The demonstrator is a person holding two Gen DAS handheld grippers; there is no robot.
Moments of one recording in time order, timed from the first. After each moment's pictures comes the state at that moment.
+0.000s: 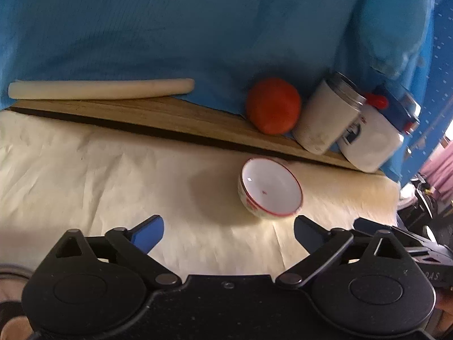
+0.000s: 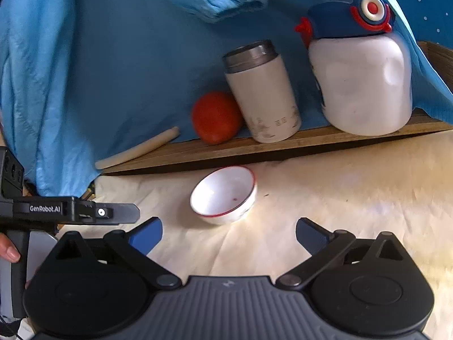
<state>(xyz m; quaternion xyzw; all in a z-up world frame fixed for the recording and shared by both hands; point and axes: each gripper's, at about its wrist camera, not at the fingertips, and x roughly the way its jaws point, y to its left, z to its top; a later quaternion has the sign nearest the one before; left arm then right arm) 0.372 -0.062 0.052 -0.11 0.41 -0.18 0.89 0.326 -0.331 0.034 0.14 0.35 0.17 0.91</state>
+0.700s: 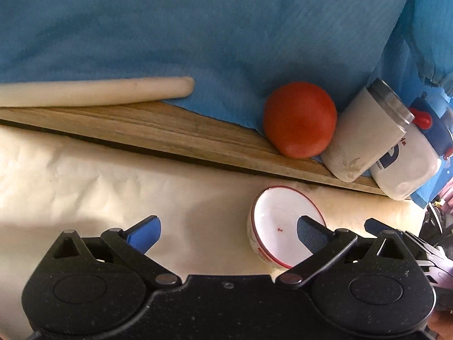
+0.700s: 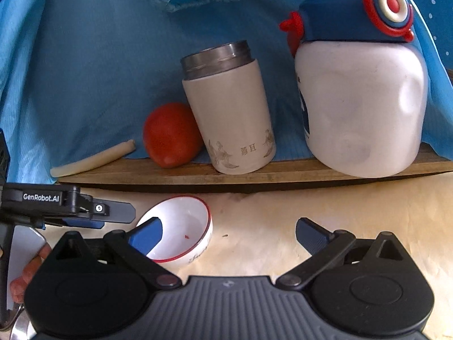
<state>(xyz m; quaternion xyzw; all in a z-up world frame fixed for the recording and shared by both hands) 0.432 -0.086 0.026 -0.12 0.42 -0.16 0.89 0.373 -0.329 0.010 0.10 0.32 0.12 0.93</state>
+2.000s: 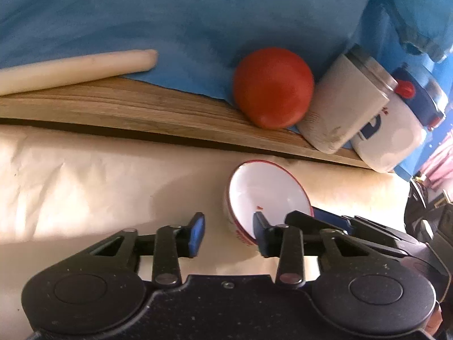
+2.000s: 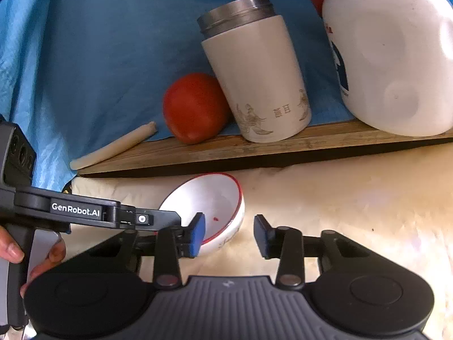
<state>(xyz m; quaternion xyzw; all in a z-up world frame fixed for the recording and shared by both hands) 0.435 -0.087 0.014 -0.11 0.44 -0.23 0.86 0.382 -0.315 -0.012 0.14 0.34 0.18 0.91</state>
